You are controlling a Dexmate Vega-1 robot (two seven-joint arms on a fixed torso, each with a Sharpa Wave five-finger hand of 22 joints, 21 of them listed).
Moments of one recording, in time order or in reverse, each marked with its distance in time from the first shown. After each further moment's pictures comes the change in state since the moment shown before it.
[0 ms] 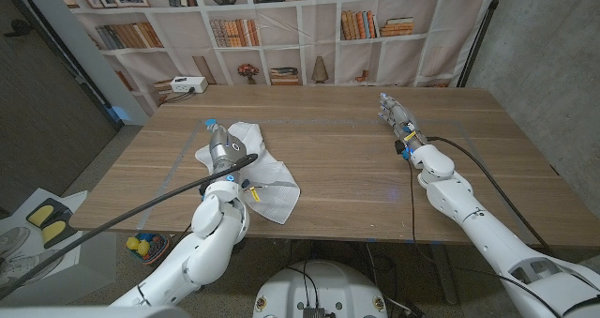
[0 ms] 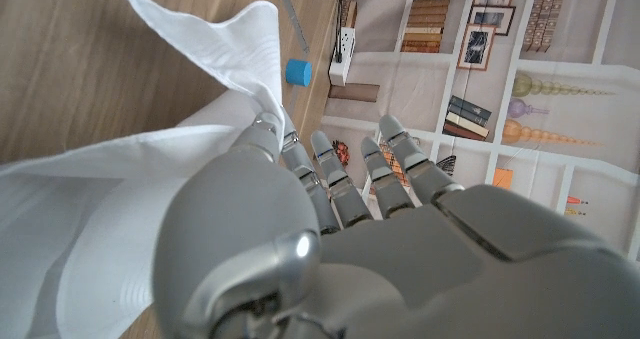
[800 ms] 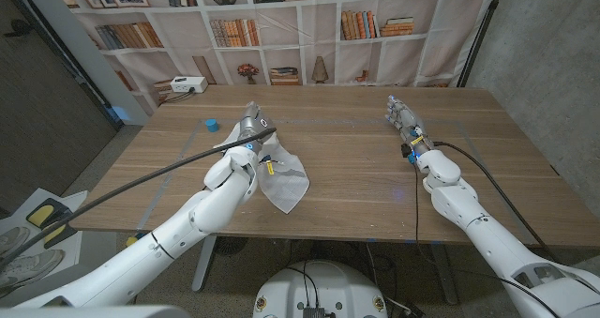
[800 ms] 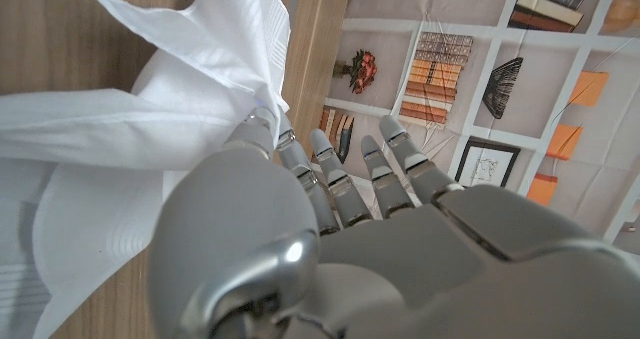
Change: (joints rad) left arm -0.305 0.019 0.113 0.093 -0.289 -0.204 0.141; left_hand 0.017 -0.032 -0.023 -0.015 0.039 0.036 -0.014 -0.012 -0.035 0.014 -0.003 0.000 0.004 0.004 -0.003 0.000 -0.005 0.004 0.011 0.006 -0.009; right arm -0.027 0.000 0.034 0.032 0.032 0.050 0.018; right_hand 0.000 0.000 0.000 0.000 0.000 0.000 0.000 0.000 0.000 0.000 0.000 0.000 0.000 0.000 0.000 0.000 -0.003 0.000 0.000 0.000 0.000
